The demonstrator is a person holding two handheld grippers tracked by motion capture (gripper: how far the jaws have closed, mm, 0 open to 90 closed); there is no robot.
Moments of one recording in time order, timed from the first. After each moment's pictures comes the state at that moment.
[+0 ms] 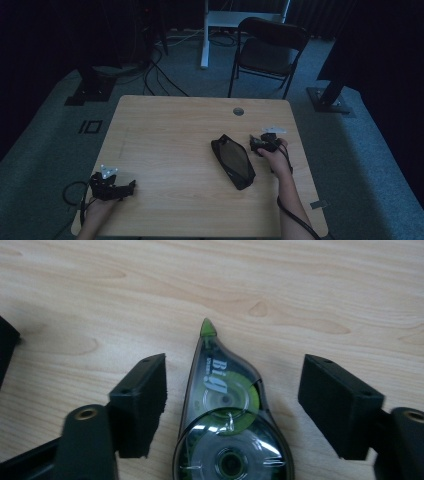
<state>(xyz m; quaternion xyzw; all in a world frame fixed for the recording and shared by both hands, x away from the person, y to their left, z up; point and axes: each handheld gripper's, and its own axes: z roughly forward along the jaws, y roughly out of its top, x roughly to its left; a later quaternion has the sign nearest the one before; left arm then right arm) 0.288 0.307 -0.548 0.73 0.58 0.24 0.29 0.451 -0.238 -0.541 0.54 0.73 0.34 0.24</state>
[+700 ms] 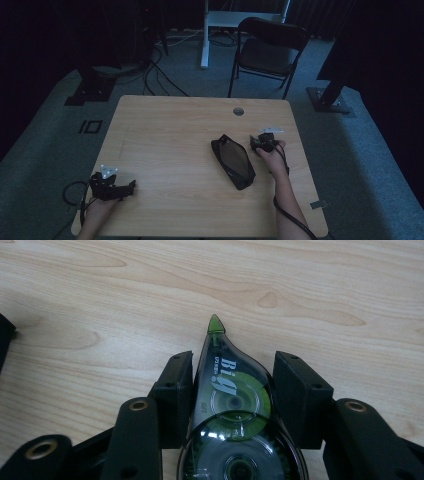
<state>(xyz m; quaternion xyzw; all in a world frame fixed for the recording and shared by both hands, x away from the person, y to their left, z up) 0.288 0.307 -0.548 0.73 0.58 0.24 0.29 0.453 -0.232 -0.544 0.55 0.74 0.33 0.23</state>
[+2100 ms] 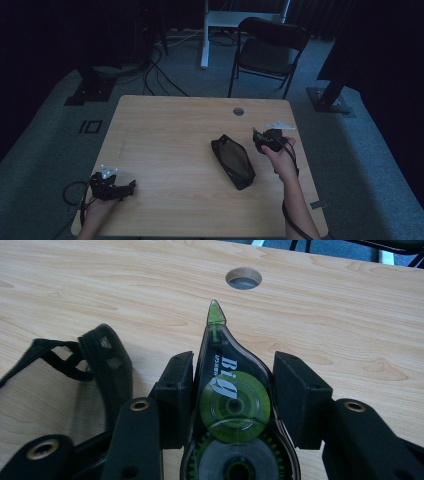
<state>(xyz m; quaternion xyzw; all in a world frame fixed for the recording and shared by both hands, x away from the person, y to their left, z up) 0.288 0.307 -0.548 0.73 0.58 0.24 0.29 0.408 -0.228 -0.465 0.53 0.72 0.37 0.24</state>
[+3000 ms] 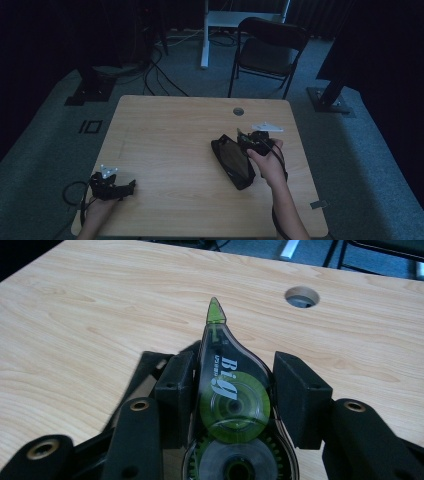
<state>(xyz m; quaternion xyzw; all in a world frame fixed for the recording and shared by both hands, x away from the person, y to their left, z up) 0.289 0.307 -0.548 0.72 0.58 0.24 0.28 0.378 -0.176 -0.436 0.50 0.73 0.40 0.21</state>
